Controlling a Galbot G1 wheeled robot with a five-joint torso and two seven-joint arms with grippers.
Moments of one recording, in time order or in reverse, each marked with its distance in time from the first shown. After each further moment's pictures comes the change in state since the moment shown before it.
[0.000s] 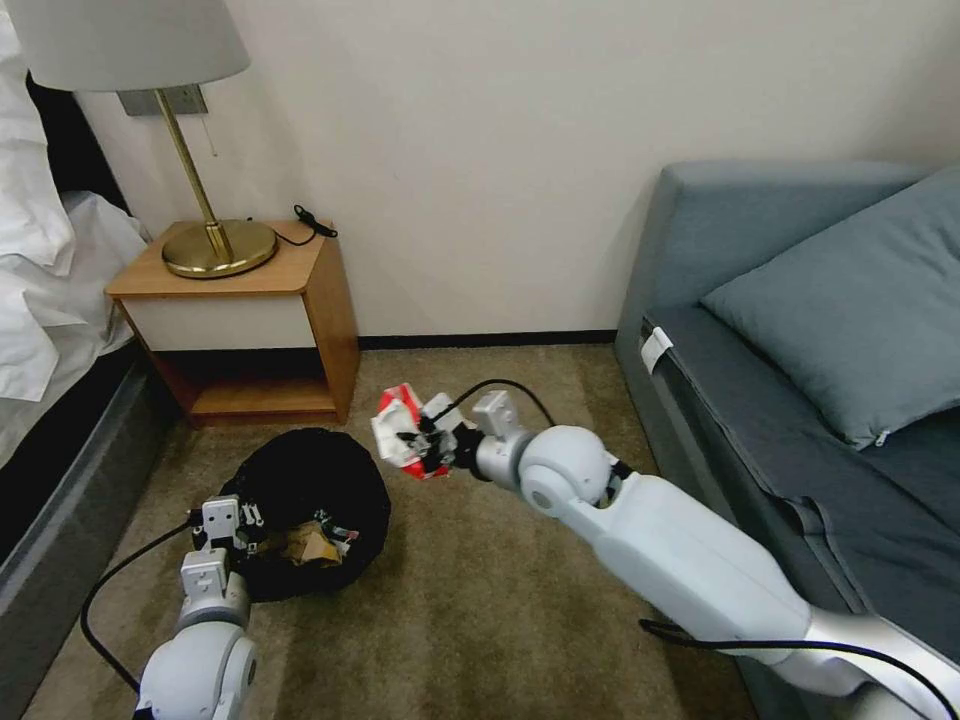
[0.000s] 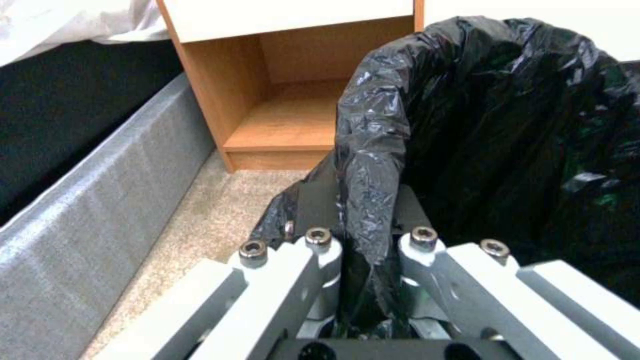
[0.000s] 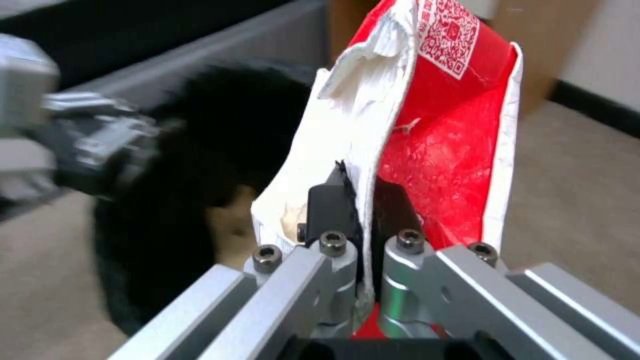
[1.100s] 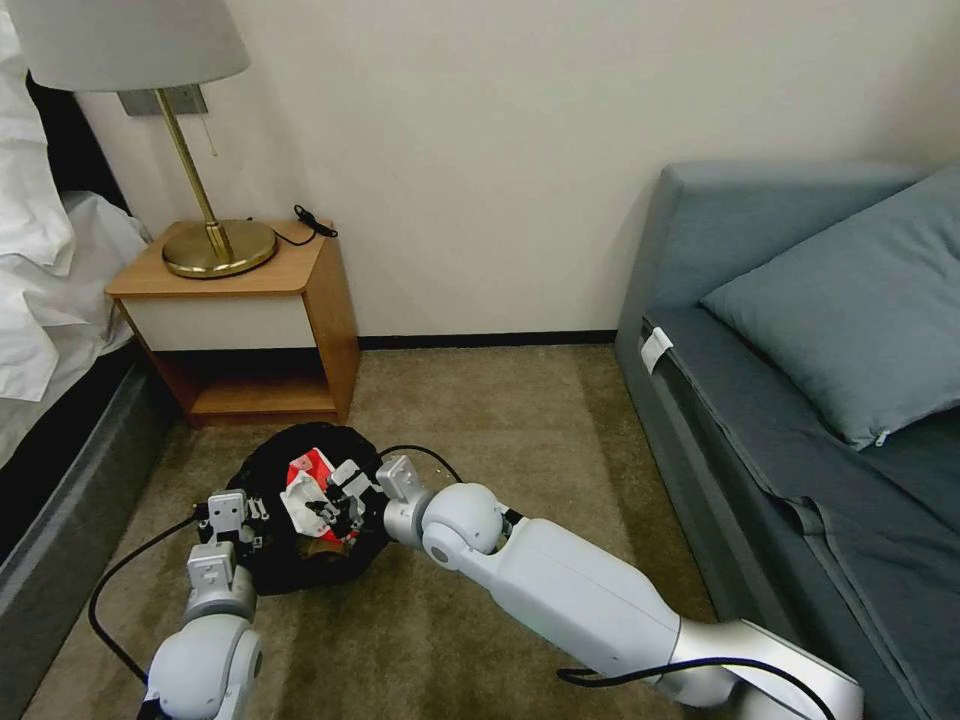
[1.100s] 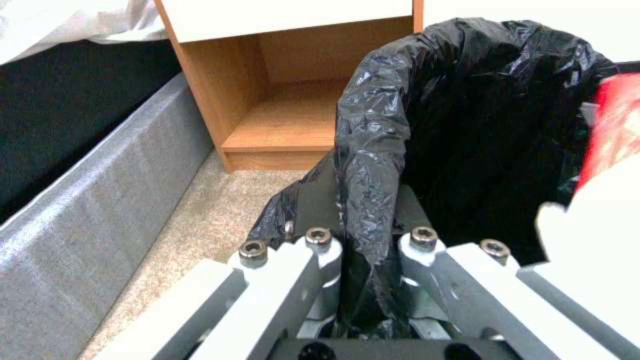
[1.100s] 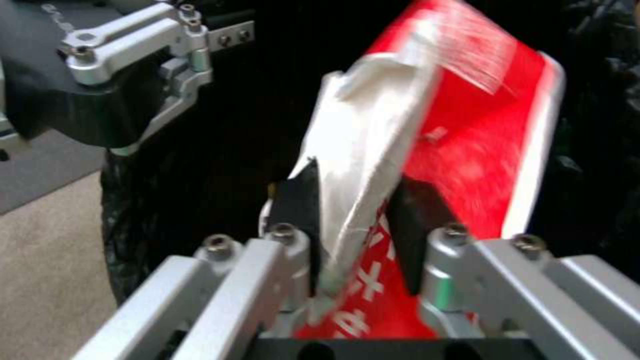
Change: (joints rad) left arm -0.006 0.005 0.001 0.004 -0.007 0.003 0.001; right arm -0.032 0.191 -0.127 -0.270 -0.085 0.120 -0.028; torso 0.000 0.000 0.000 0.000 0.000
